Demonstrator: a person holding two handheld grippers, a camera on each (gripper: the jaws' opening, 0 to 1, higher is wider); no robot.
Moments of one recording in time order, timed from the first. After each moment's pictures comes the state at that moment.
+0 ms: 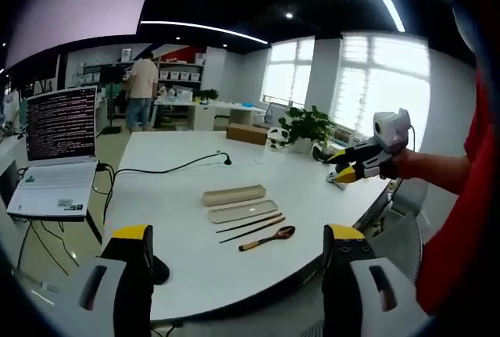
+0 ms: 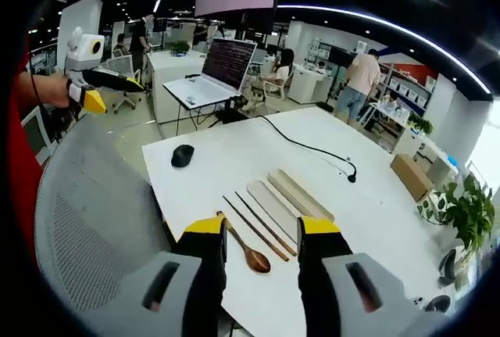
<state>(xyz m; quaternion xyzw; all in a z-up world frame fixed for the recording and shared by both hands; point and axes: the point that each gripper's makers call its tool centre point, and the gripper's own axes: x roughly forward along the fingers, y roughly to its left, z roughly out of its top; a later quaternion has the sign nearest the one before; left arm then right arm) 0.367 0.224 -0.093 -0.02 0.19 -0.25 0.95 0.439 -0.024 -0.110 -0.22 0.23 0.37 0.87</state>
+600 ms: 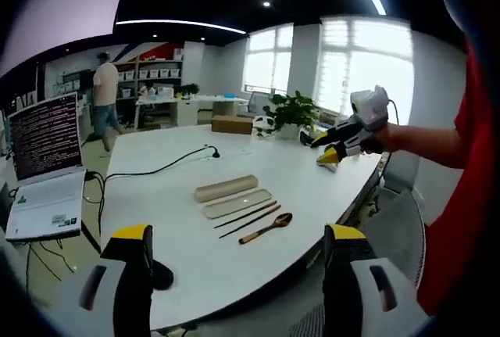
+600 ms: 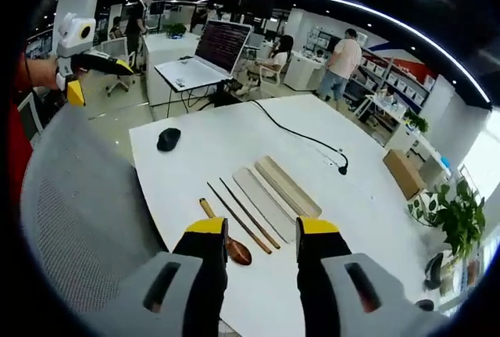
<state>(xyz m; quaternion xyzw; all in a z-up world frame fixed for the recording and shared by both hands) 0.373 0.224 -0.104 0.03 0.20 -0.30 0.93 0.466 -0.041 -0.124 -0.27 0.25 0.34 0.86</state>
